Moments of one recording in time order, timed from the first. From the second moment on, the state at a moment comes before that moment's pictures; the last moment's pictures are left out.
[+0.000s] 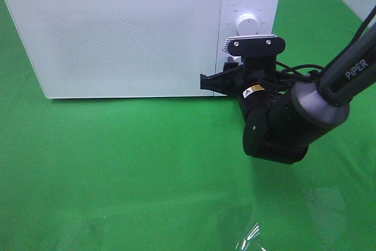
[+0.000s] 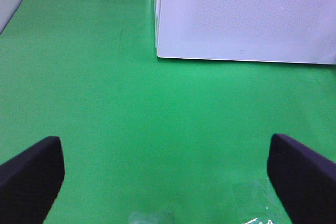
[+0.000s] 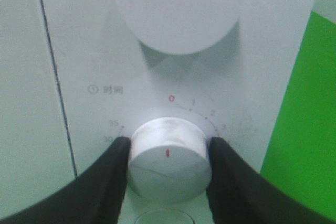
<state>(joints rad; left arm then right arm) 0.05 0.00 -0.52 -0.14 1.07 0.06 0.67 2.14 -0.84 0.71 -1.20 -0.26</state>
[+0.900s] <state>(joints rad) 0.05 0.00 -0.52 -0.14 1.07 0.06 0.67 2.14 -0.83 0.64 -1.22 1.17</state>
